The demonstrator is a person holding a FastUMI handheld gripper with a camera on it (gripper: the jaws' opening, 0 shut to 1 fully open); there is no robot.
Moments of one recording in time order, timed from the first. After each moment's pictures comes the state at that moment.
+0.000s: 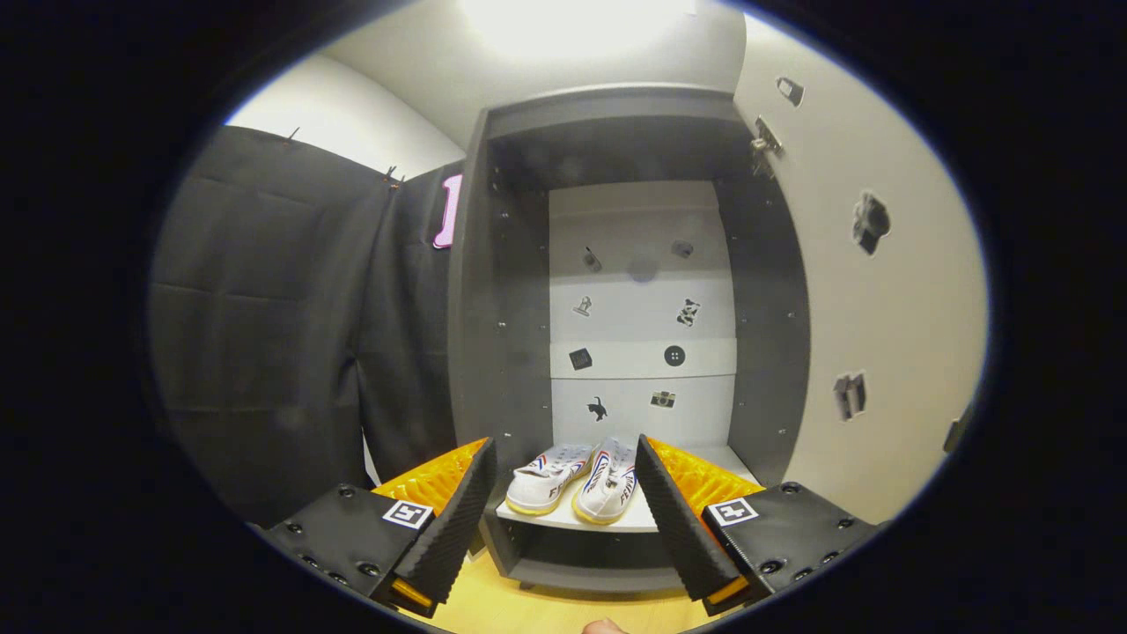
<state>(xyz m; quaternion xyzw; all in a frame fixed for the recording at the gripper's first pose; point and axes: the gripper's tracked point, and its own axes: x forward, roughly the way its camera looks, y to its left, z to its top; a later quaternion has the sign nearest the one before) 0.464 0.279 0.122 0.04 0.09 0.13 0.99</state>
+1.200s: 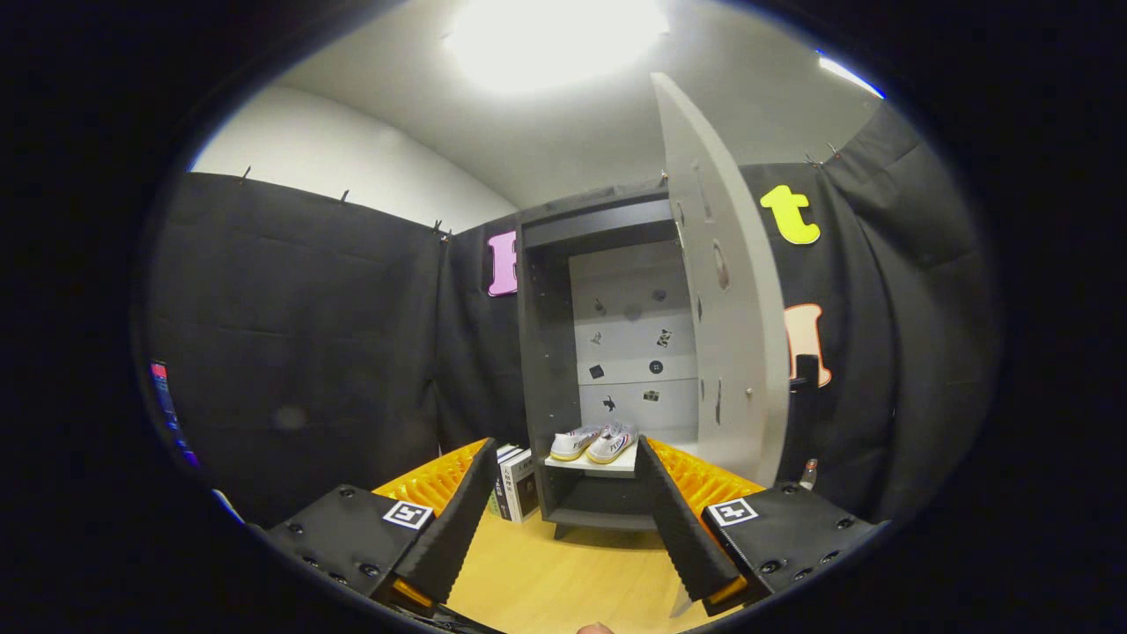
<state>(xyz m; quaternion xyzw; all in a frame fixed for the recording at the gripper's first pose) 0.214 0.142 0.213 0.09 0.06 0.20 0.97</state>
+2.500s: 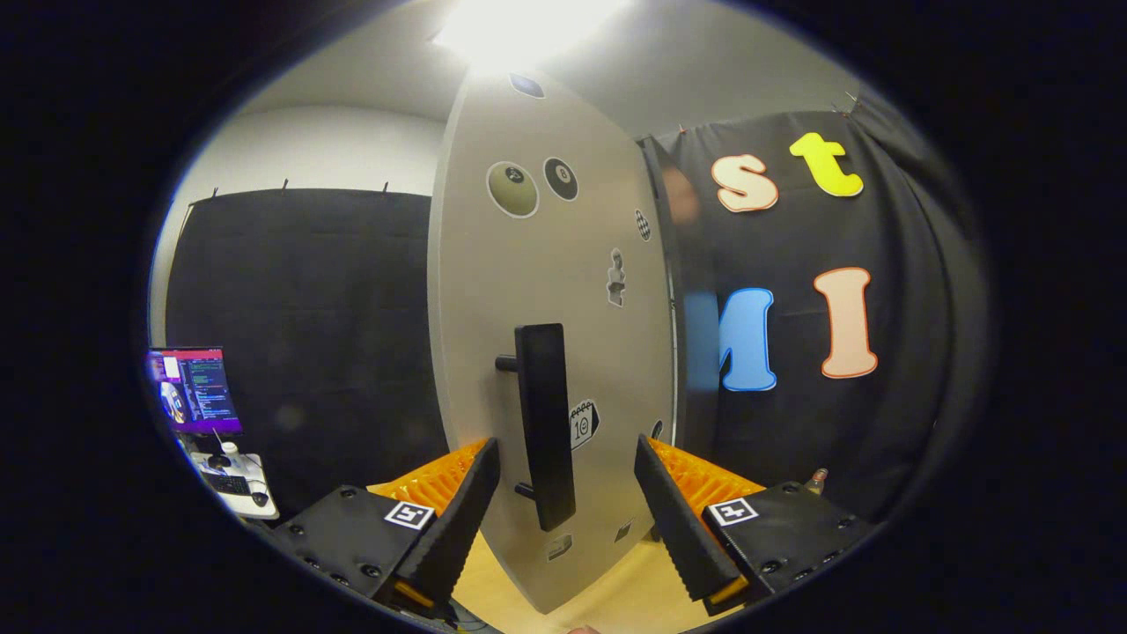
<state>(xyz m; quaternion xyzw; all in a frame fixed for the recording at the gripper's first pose) 0.286 0.011 0.150 0.07 0.12 0.36 0.92</state>
